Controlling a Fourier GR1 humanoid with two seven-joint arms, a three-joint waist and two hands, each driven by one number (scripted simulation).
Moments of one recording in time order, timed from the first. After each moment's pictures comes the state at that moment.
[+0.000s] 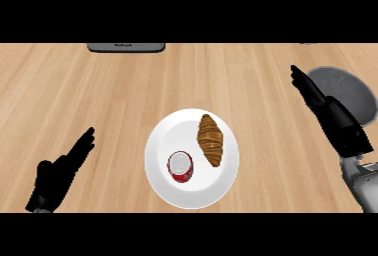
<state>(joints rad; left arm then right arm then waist) 0.06 0.54 -0.32 -1.52 0.26 0.16 0.09 -0.29 -0.55 0.26 -1.62 -0.10 -0.07 0.12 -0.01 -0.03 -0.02</state>
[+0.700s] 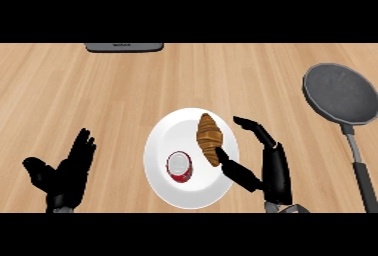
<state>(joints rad) 0.09 0.29 -0.19 -1.50 0.40 0.34 0.07 -0.09 -0.17 0.50 -1.64 0.33 -0.65 0.10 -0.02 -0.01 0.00</state>
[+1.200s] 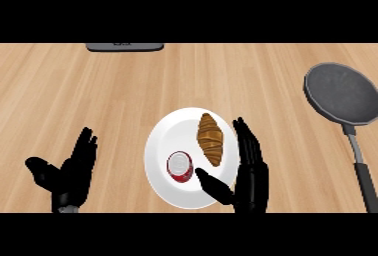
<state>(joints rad) 0.09 0.25 -0.18 -1.50 0.40 0.36 0.06 -0.02 -0.02 0.62 -1.61 0.96 -0.80 0.50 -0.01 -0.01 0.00</state>
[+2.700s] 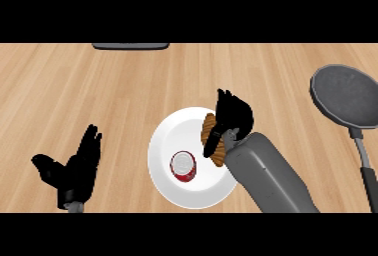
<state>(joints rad) 0.06 0.22 -0.17 -1.47 0.37 0.32 0.05 -0.63 -0.01 0.38 -1.25 0.70 0.22 1.06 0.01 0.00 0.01</state>
